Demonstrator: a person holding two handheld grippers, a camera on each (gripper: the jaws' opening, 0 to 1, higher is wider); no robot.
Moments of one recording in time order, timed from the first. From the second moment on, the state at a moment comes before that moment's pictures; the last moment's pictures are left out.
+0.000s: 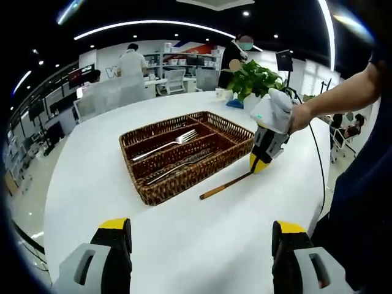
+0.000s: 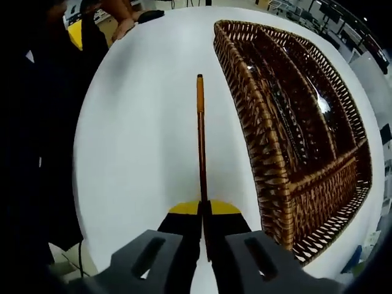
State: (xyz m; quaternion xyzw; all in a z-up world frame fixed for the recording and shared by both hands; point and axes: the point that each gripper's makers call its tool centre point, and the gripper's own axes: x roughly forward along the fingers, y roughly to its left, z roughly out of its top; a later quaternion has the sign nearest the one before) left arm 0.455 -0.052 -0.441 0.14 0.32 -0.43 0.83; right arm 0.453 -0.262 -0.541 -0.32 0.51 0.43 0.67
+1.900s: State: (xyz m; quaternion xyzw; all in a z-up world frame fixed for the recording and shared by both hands) left arm 0.476 -0.059 -0.427 0.12 0.31 -0.43 0.84; right arm 0.534 -0.286 -0.468 -0.13 0.47 0.26 0.83
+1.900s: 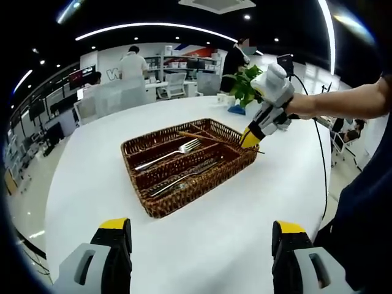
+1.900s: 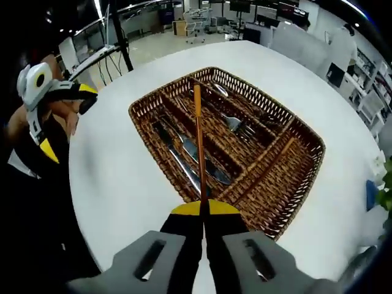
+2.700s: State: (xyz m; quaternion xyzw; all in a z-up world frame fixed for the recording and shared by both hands) left arm 0.486 -0.048 -0.436 0.11 0.32 -0.42 0.84; right arm 0.569 -0.335 -0.473 0.08 0.49 0.12 0.86
